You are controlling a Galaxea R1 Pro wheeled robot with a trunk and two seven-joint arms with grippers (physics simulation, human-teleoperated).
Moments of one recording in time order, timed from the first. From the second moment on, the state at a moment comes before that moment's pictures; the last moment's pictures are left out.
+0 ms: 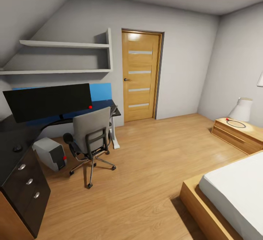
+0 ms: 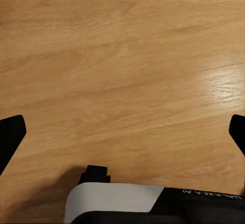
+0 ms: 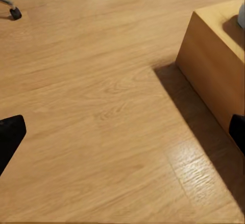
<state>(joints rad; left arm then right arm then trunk) 0.00 0.00 0.01 -0.51 0.13 -0.05 0.00 -0.02 0.01 -0.01 -0.47 0.00 -0.54 -0.05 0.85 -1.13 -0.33</state>
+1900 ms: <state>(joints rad) 0.00 0.00 0.01 -0.38 0.14 -0.44 0.01 -0.03 0.01 -0.02 -0.41 0.00 -0.59 -0.06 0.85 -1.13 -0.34</state>
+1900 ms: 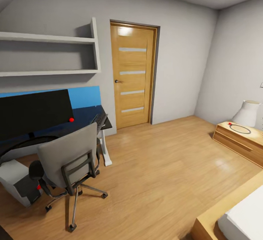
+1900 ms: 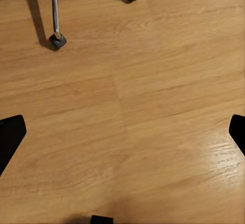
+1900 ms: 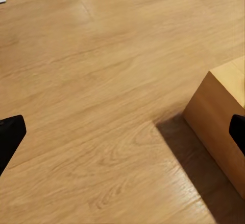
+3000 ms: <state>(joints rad) 0.00 0.00 0.01 -0.36 0.15 -0.44 0.01 -0.03 0.01 -0.02 -0.41 0.00 -0.59 -0.06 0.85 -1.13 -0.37</state>
